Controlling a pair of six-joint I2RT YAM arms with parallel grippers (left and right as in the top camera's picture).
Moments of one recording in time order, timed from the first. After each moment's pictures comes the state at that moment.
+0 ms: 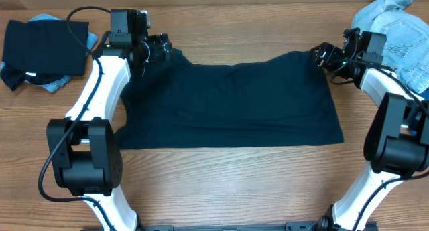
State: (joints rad) left arm -0.04 1.96 1.54 -0.46 0.20 -0.24; right arm -0.24 2.10 1.36 -0.14 -0.46 0.26
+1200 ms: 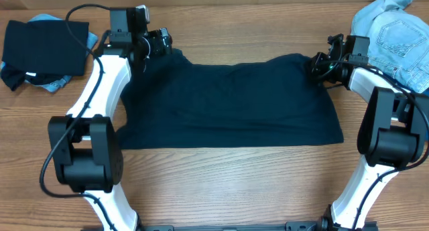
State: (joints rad) left arm -0.04 2.00 1.55 -0.39 0.22 -0.29; right arm -0.19 2.16 1.37 -0.17 -0.51 0.26
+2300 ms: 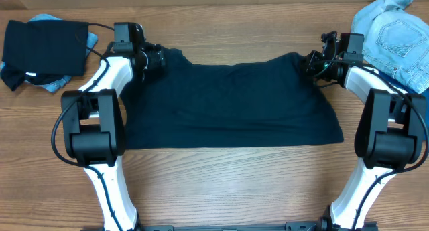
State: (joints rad) left arm 0.02 2.23 1.58 -0.31 0.18 -0.29; right arm -0.15 2.14 1.37 -0.18 -0.52 0.26
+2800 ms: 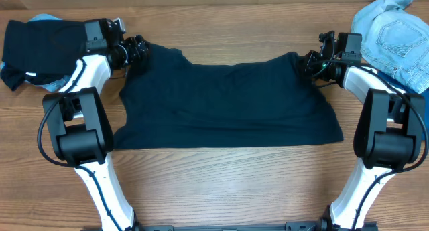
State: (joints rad) left arm 0.15 2.26 1.63 -0.28 0.41 -0.29; right arm -0.14 2.14 1.37 -0.18 -0.53 0.26
